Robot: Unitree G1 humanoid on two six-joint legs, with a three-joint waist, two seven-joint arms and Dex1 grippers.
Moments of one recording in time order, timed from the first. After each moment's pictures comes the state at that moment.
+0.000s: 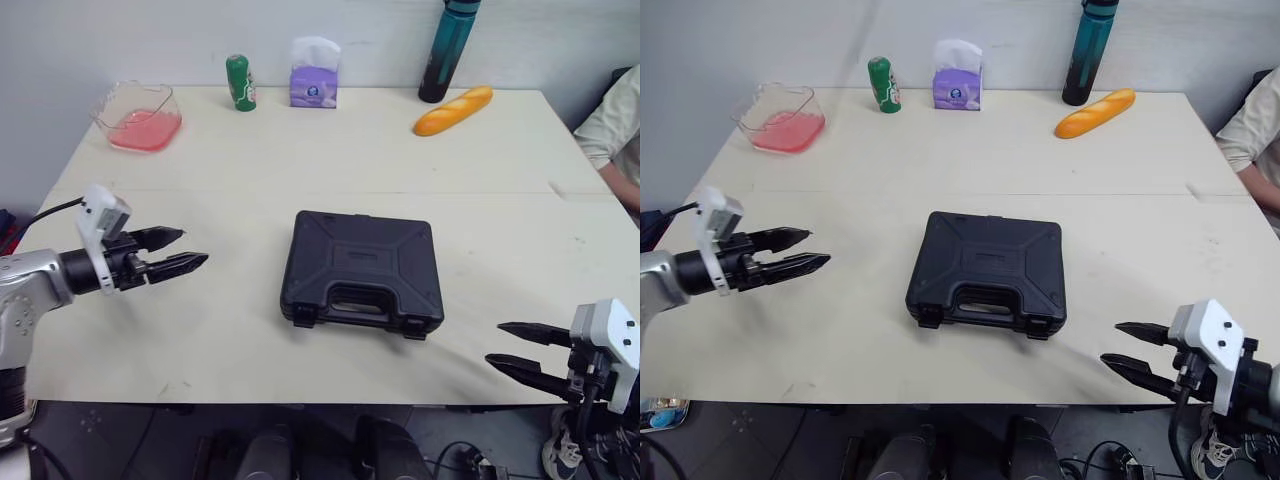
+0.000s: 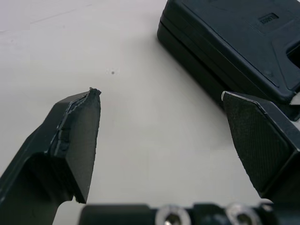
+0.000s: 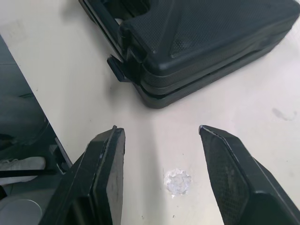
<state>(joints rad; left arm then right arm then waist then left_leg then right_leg) -0.37 0.90 0.30 -0.05 -0.60 0.79 -0.90 0.49 -0.94 -0.62 -0.60 0.66 0.44 1.03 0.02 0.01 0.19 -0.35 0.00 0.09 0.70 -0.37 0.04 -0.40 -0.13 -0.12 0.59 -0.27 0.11</state>
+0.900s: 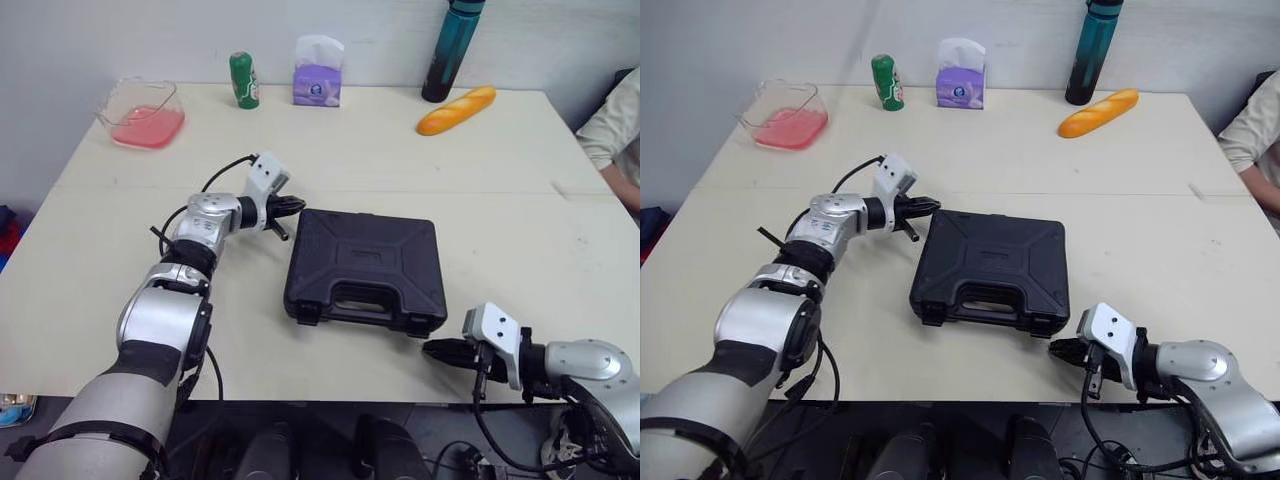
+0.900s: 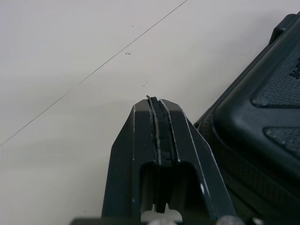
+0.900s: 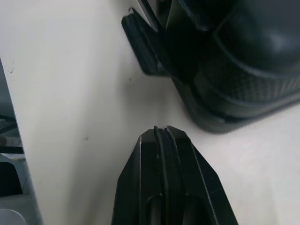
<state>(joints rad) -1.21 0.32 -0.08 1.23 -0.03 0.02 -0.78 0.10 -0.89 -0.04 -0.38 0.37 0.38 0.99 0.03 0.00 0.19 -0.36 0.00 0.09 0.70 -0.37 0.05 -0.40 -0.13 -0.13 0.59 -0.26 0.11</state>
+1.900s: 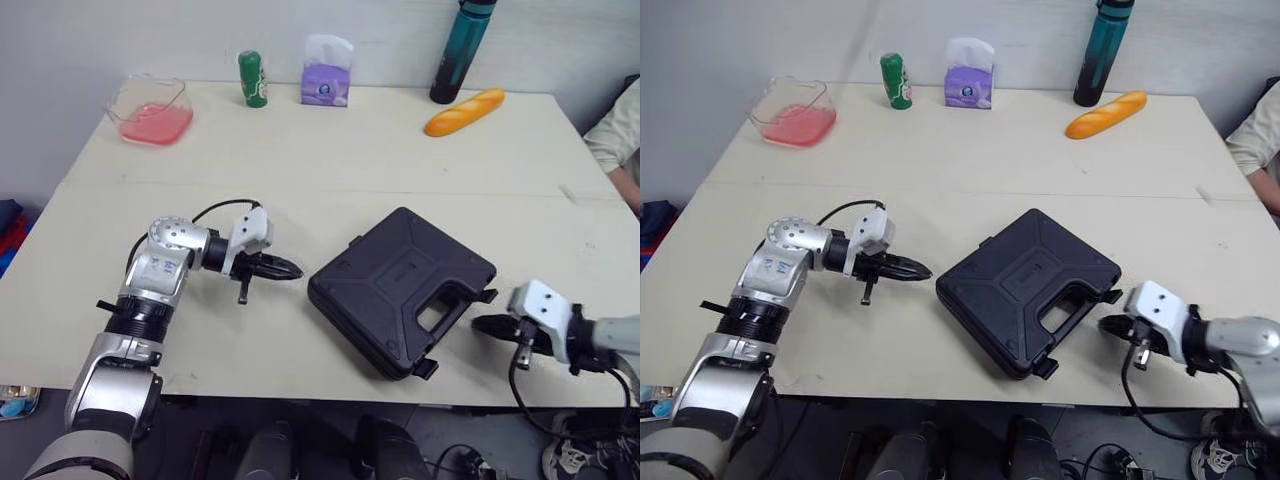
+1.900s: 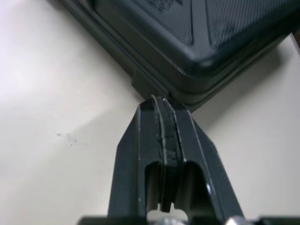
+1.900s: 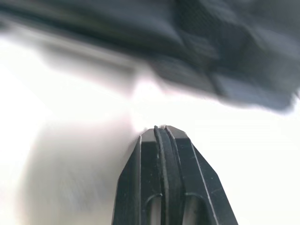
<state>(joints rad) -0.79 0.54 -0.11 0.34 -0.18 0.37 -1.37 0.10 -0.96 -0.26 -0.12 0.28 0.29 1.02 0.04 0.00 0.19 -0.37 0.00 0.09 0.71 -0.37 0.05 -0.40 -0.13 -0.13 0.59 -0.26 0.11</state>
